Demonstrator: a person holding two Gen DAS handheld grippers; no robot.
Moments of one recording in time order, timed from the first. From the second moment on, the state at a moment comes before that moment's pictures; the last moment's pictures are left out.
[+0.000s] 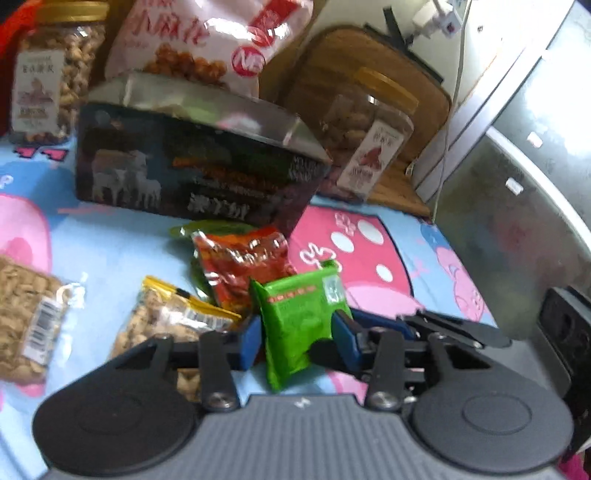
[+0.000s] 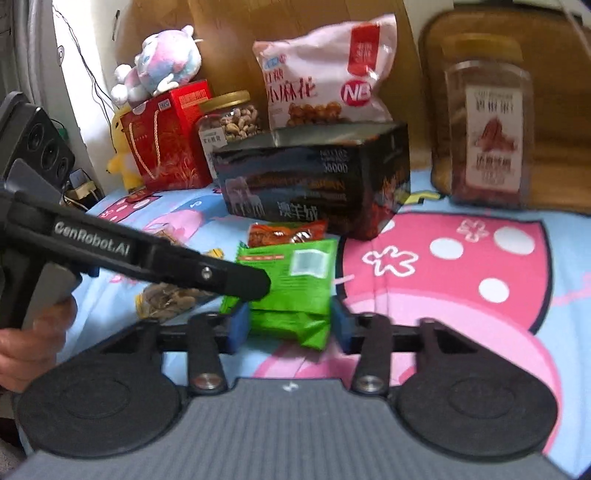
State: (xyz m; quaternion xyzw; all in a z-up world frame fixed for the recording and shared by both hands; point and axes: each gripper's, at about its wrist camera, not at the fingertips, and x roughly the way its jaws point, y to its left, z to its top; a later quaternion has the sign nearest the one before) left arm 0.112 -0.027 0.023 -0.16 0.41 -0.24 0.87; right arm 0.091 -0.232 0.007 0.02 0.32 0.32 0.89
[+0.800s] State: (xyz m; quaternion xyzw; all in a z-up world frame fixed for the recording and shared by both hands) left arm 0.223 -0.001 0.074 -0.12 0.30 -0.18 0.93; right arm 0.195 -0.173 0.043 0.04 0.21 0.24 0.95
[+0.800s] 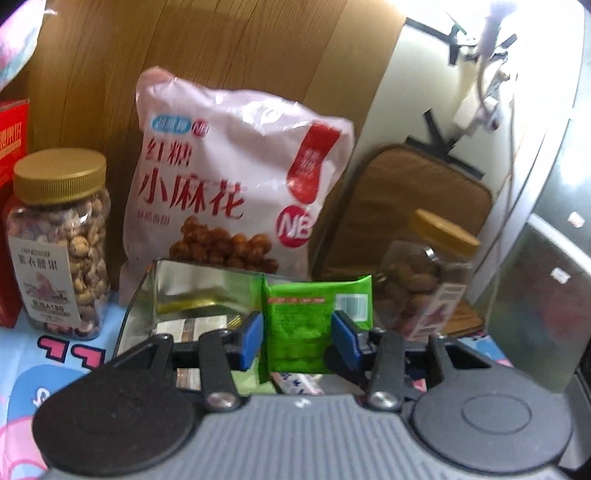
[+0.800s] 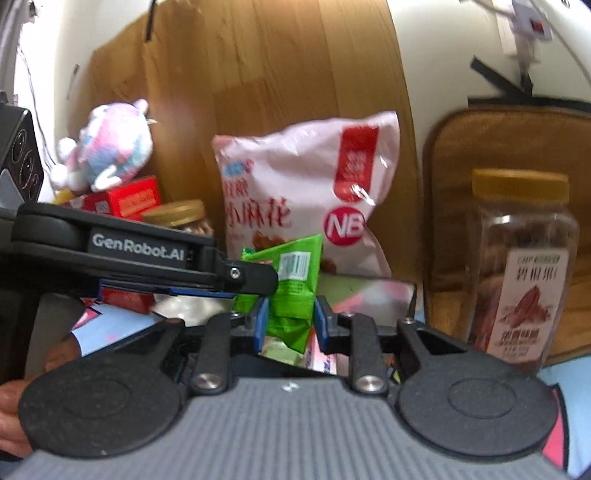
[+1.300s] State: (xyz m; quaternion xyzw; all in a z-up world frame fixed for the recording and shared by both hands) left arm 0.122 0.097 0.071 -0.16 0.28 -0.14 0.93; right arm 0.106 -0.191 0.038 0.14 0.28 0.32 0.90
